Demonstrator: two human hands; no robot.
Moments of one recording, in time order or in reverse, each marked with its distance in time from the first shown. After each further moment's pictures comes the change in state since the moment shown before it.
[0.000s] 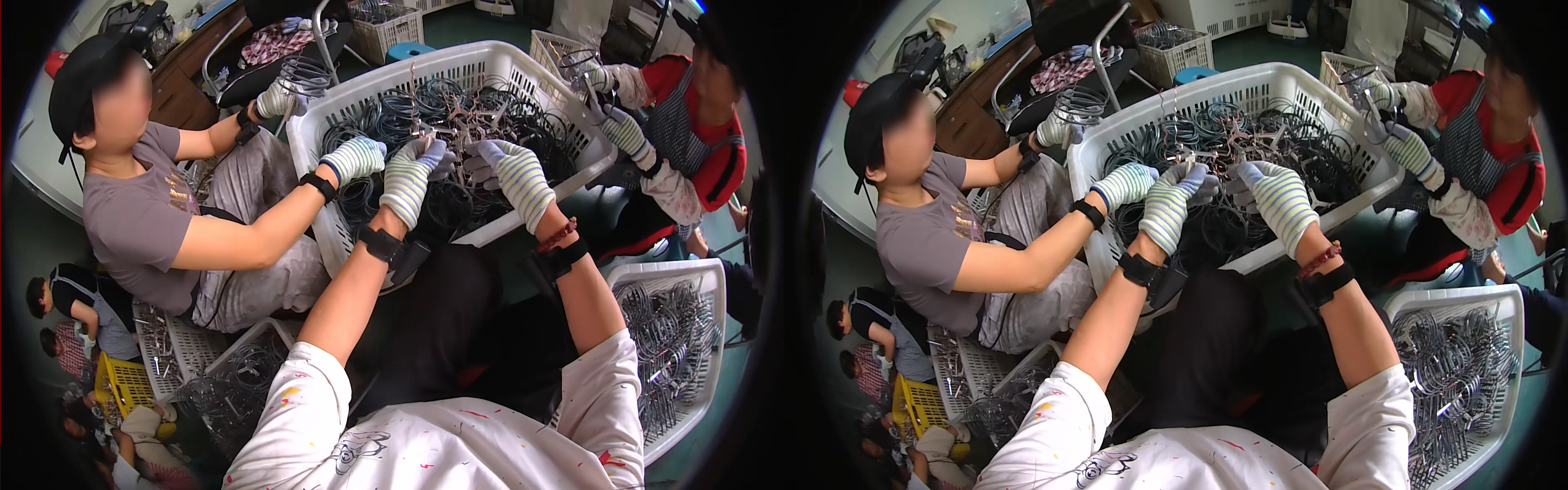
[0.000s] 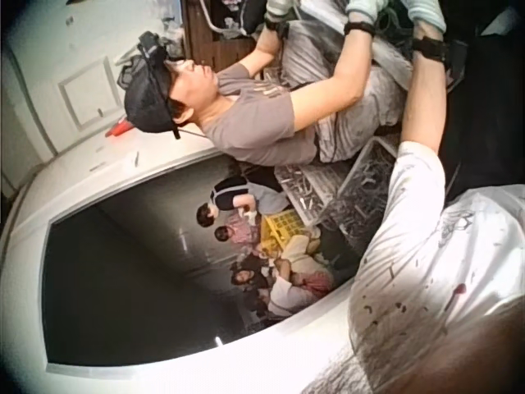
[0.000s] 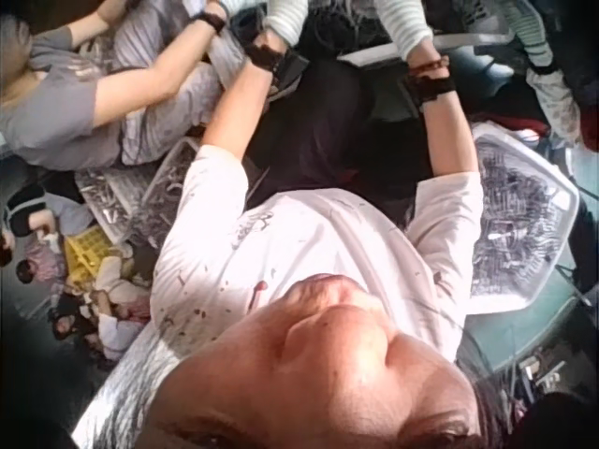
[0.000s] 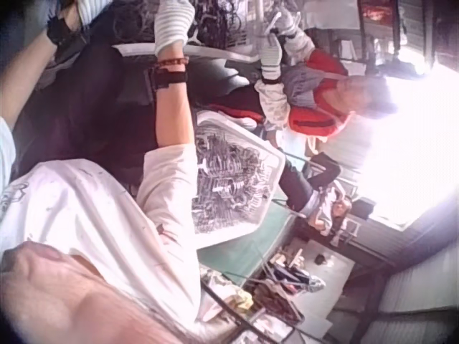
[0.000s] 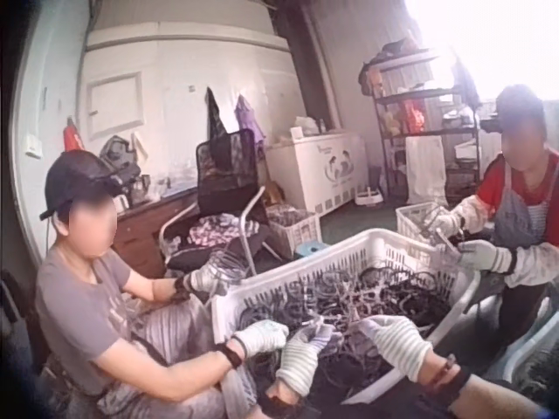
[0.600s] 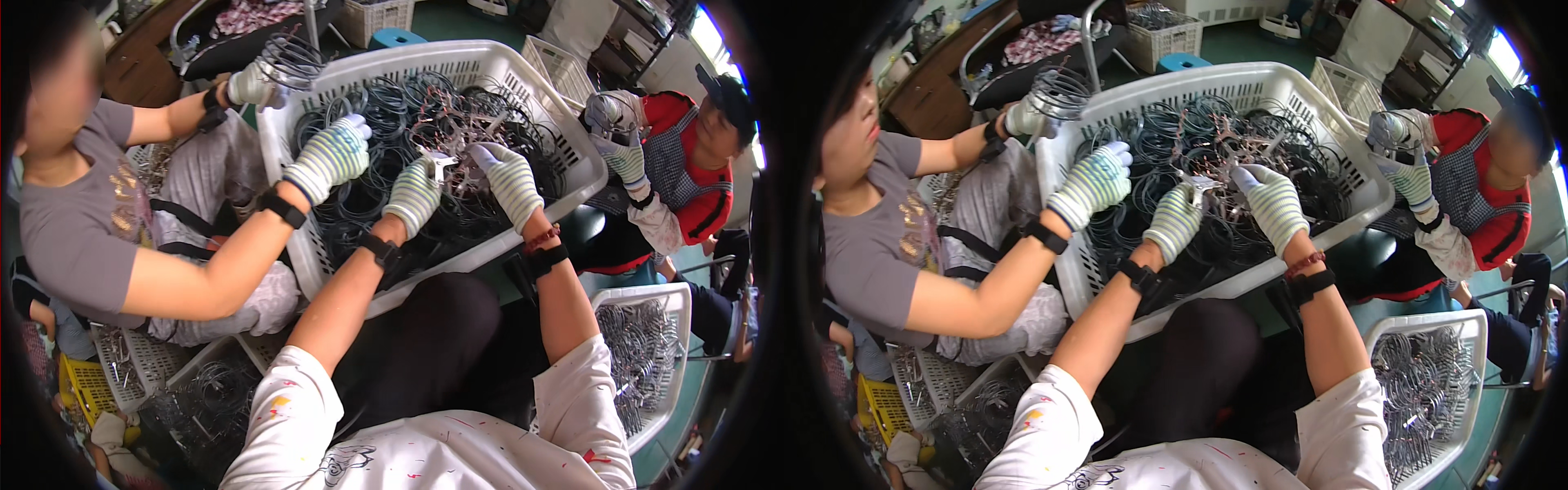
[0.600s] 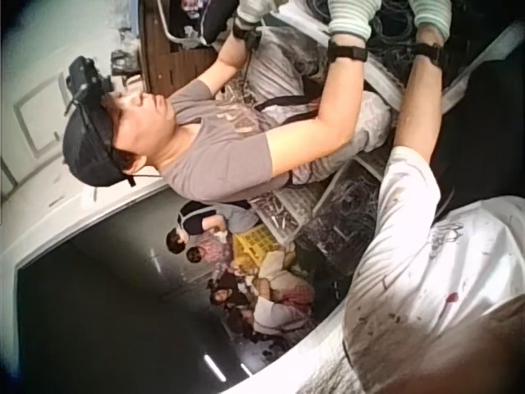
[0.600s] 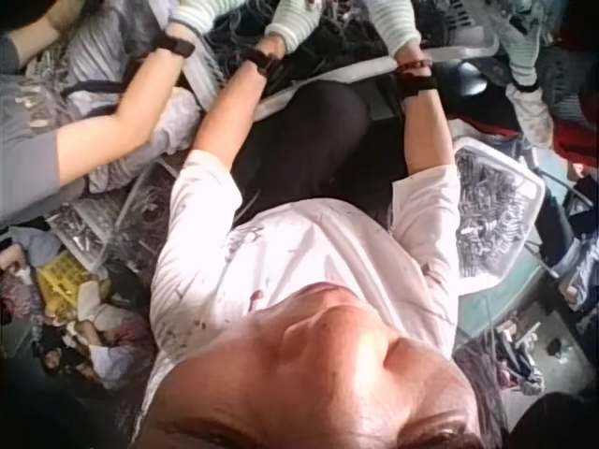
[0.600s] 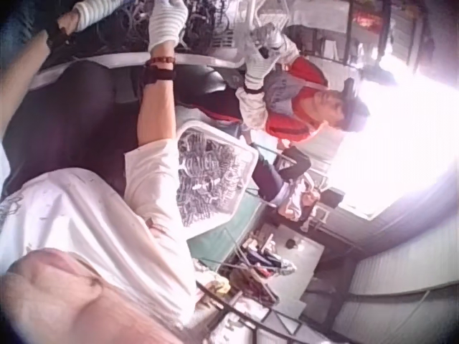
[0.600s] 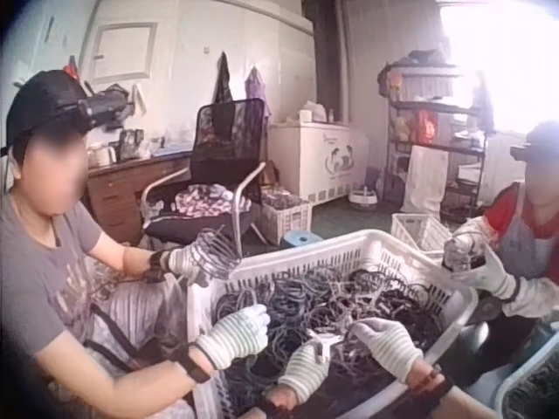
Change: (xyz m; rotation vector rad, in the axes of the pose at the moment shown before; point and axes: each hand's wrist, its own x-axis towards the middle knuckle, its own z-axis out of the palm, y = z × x) left_hand 0.038 -0.059 -0.024 0.861 0.084 0.327; right_hand 0.068 0.028 0.005 -0.339 0.142 -0.099
